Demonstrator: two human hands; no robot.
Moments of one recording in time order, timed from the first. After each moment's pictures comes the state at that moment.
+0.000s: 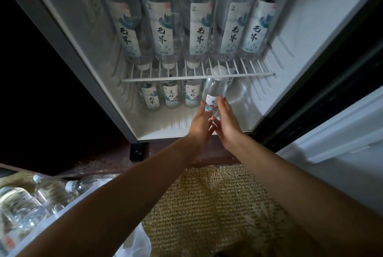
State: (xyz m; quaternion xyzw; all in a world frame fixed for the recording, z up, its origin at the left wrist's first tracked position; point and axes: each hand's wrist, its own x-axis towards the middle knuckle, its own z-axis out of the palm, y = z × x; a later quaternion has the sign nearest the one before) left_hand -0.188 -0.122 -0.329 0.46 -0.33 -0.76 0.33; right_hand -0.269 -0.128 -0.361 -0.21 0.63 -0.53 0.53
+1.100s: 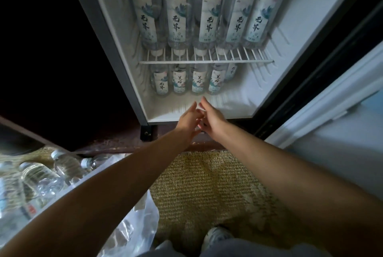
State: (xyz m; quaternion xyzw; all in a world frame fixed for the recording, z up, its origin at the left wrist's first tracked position) left_hand -0.134 -0.091 -0.333 0.53 -0.31 -0.74 0.29; right_hand -0.219 -0.098 -0.346 -0.18 0.66 -0.39 0.61
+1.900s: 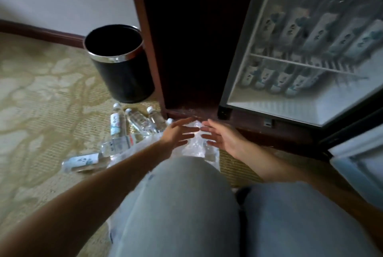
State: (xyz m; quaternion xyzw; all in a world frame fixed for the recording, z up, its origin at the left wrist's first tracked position) left_hand 0.129 0.048 -0.318 0.61 -0.33 -0.63 0.35; right_hand -0.039 0.020 -0.316 -0.34 0.55 -0.25 0.72
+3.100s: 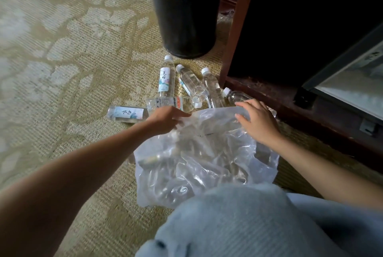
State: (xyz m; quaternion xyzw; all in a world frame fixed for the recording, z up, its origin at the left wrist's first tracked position) left_hand 0.301 0.082 -0.408 0.74 -0.56 -0.37 0.05; right_hand 0.039 -0.014 -0.424 -0.84 0.48 -0.06 0.24
